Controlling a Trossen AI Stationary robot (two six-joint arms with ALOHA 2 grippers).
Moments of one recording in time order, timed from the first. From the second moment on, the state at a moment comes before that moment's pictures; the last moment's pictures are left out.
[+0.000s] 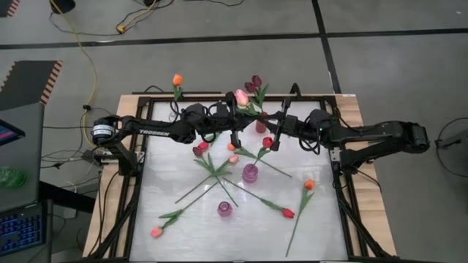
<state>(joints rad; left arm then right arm) 0.19 1.67 1.12 0.89 0.09 0.02 -0.13 1.13 0.72 0.61 0.11 -0.37</state>
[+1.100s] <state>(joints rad) 0.18 1.29 1.12 0.12 0.07 0.04 -0.13 1.02 0.72 0.28 0.30 -0.31</state>
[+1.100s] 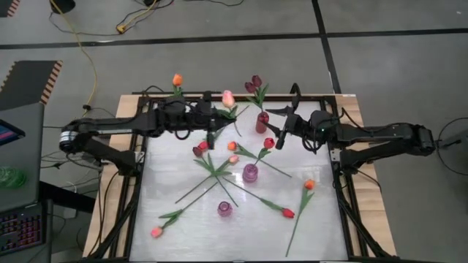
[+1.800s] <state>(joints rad) -0.13 1.23 1.12 -0.09 0.15 -0.13 -0.13 1.01 0.72 0.02 0.30 -0.20</state>
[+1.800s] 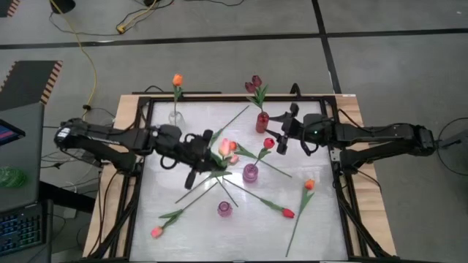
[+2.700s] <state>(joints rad) -0.35 1.36 1.12 -0.05 -0.12 -0.29 -0.13 1.01 0.72 -0.15 0.29 -0.04</state>
